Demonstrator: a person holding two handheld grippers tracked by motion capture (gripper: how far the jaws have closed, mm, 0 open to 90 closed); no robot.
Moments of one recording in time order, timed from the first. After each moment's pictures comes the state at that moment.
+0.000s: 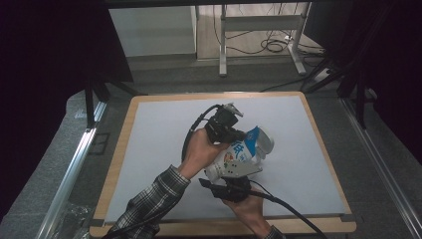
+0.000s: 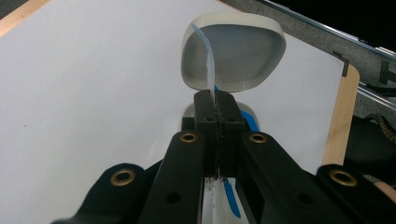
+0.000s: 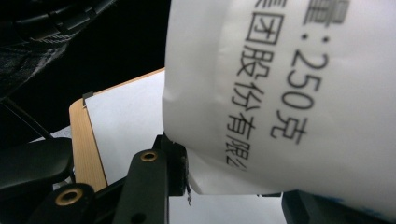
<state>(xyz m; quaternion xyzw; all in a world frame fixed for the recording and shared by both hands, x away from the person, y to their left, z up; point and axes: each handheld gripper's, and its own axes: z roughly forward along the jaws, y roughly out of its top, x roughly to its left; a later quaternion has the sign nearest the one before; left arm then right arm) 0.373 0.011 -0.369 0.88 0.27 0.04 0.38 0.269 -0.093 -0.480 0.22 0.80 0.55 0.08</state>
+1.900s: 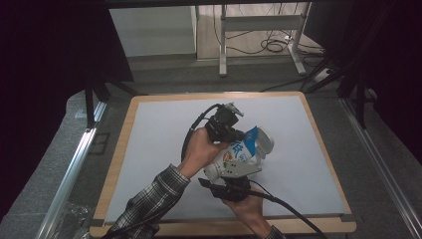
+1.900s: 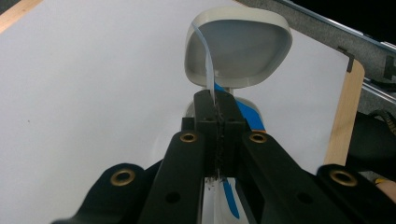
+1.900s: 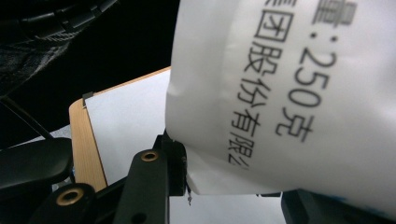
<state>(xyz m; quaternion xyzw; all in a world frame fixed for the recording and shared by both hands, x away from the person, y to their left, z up) 0.375 0.010 -0.368 0.89 0.28 0.04 0.37 0.268 -0.091 -0.477 0.21 0.81 0.54 0.09</state>
